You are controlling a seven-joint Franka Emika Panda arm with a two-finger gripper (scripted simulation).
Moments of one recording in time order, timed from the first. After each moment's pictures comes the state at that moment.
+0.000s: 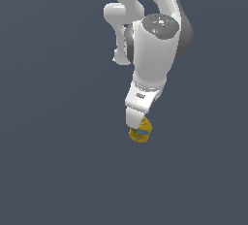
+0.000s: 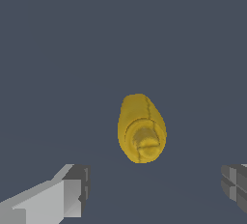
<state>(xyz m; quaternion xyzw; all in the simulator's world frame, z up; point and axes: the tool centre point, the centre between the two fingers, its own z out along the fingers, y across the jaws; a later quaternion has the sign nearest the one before) 0.047 0.066 0.226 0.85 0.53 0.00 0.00</state>
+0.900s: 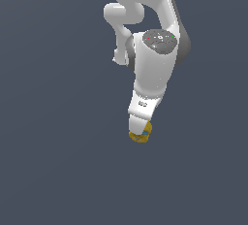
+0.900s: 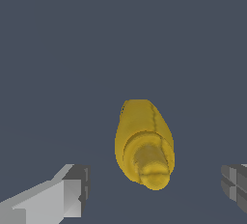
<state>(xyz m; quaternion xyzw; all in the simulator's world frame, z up) 0.052 0.071 0.200 0.83 0.55 0.00 0.00</state>
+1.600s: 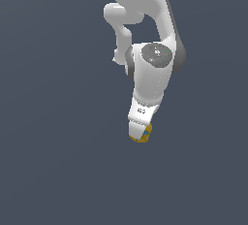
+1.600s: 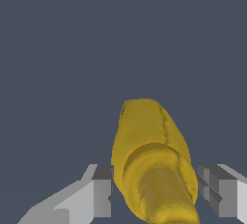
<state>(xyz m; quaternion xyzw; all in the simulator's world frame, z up) 0.052 0.071 0.170 0.83 0.55 0.00 0.00</state>
